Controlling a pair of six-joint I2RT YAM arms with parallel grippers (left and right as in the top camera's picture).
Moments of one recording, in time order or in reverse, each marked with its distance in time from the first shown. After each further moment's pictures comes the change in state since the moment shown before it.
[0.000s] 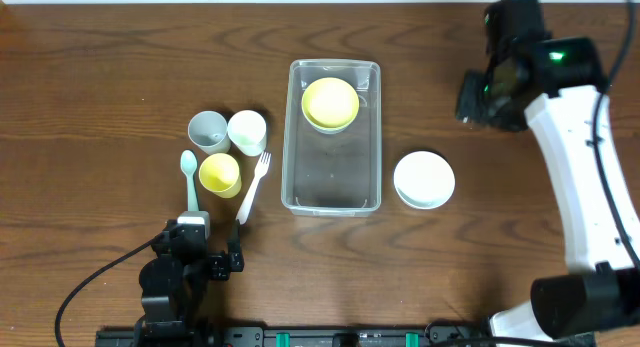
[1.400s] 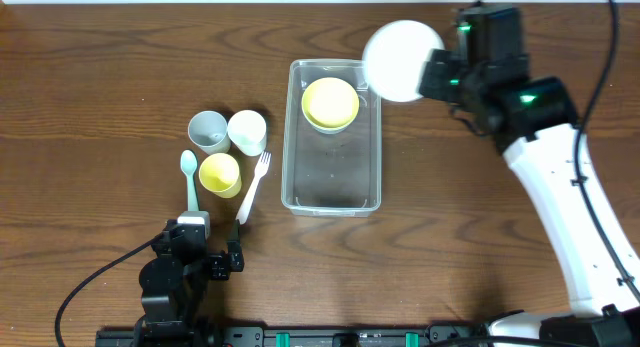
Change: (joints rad) left arm 0.000 0.000 0.000 0.000 0.000 0.000; right arm 0.170 -0.137 -0.169 0.585 -0.064 0.055
